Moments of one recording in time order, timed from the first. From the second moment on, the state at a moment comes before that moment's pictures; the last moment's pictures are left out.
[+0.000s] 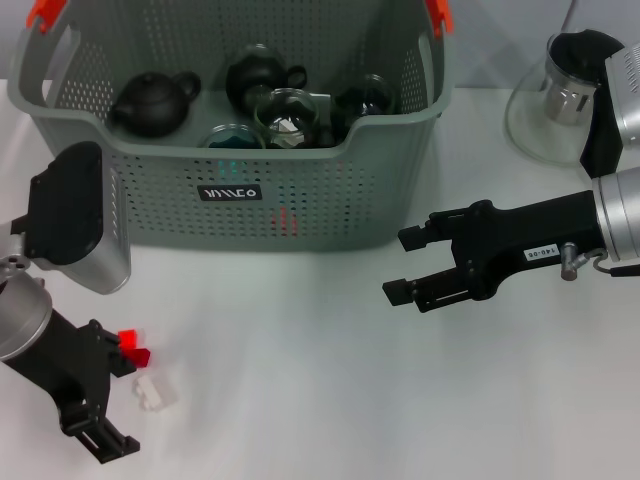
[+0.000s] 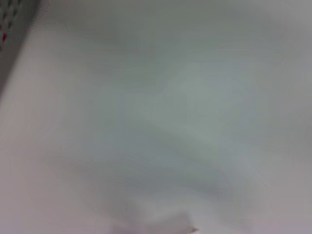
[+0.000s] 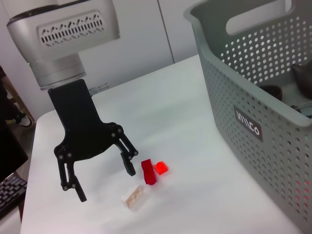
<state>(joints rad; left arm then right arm) -0.43 -2.18 1.17 1.44 2.77 1.84 -1.81 0.67 2.10 -0.96 -0.86 -2.12 -1.58 1.72</state>
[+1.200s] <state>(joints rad) -0.47 -2.18 1.25 1.34 2.84 1.76 -1.90 0.66 2.10 -0.96 -0.86 -2.12 -1.58 1.72</state>
